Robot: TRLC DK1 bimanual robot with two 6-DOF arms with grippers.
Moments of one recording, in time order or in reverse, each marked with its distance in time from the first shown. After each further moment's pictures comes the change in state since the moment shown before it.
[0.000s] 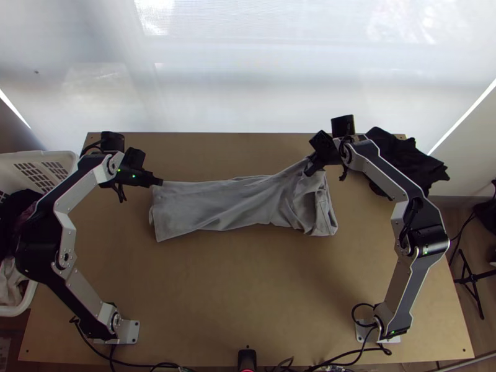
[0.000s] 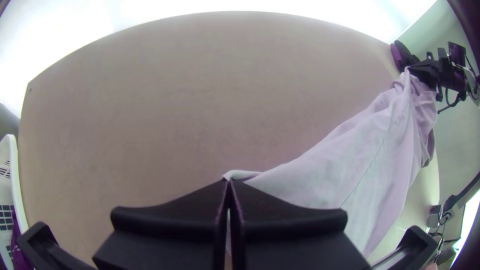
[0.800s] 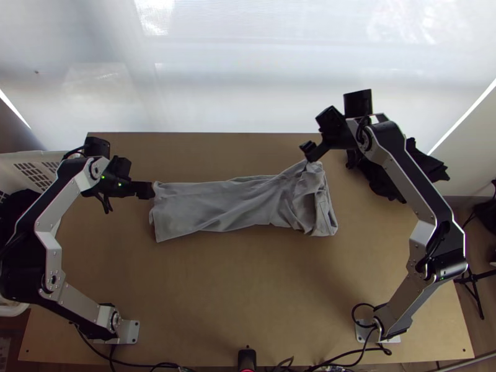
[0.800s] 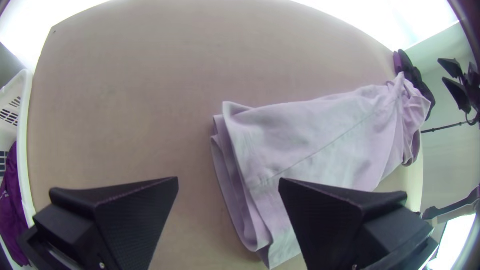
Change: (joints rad) left arm 0.051 -0.165 -0.072 -0.220 0.003 -0.075; right arm 0.057 -0.183 0.180 -0.249 -0.061 0.121
